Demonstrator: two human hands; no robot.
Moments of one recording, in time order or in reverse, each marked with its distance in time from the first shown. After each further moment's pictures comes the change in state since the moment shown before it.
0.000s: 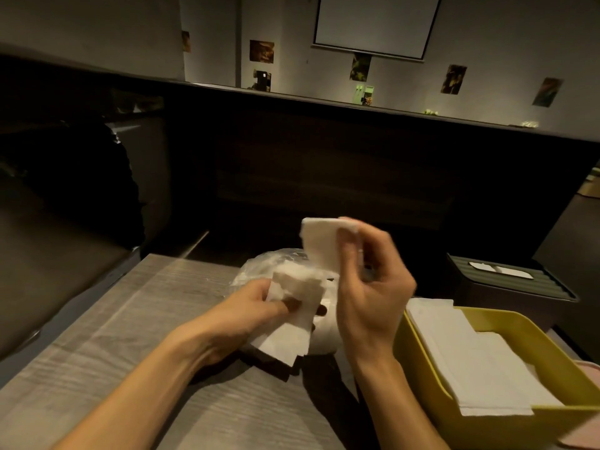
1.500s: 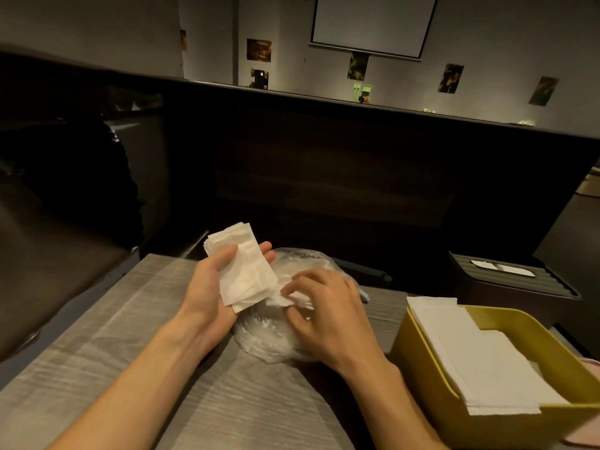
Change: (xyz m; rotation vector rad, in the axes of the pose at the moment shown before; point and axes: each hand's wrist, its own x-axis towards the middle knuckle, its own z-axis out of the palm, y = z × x) left_hand 0.014 -0.008 -0.023 -0.851 0.360 0.120; right_hand -0.024 0.034 0.008 -0.619 -0.817 0.095
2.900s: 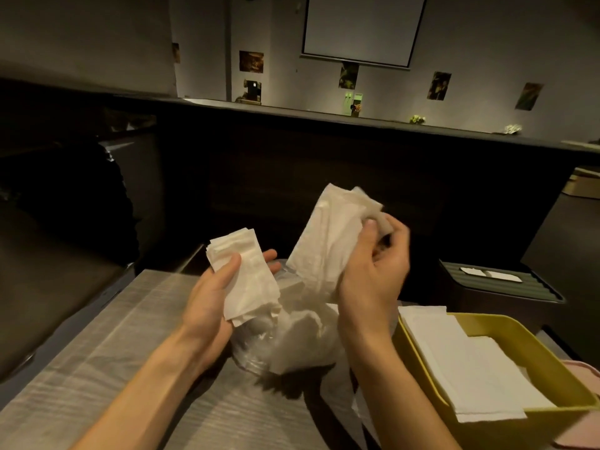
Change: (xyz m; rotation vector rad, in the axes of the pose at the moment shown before) left_hand -0.015 0.004 0.011 0.124 -0.069 0.097; right_hand 0.023 -0.037 -0.058 1.041 0.847 0.254
